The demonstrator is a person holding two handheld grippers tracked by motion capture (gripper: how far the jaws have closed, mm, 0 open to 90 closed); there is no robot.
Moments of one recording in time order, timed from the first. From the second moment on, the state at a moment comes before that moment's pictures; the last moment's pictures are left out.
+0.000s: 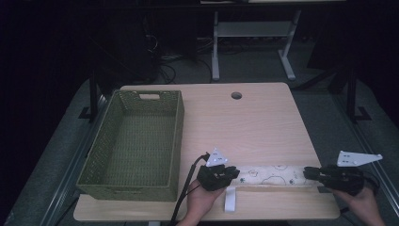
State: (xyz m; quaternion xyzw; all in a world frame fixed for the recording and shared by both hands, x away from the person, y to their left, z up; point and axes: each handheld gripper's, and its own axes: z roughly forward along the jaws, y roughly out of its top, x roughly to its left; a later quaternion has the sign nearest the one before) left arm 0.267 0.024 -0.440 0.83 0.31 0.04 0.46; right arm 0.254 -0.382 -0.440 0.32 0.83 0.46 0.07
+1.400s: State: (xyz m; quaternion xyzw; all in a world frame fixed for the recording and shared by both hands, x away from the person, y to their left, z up) left arm 0.270 0.043 -0.463 0.80 0.43 0.05 0.42; right arm 0.251 -0.386 -0.461 0.43 0.79 0.42 0.13
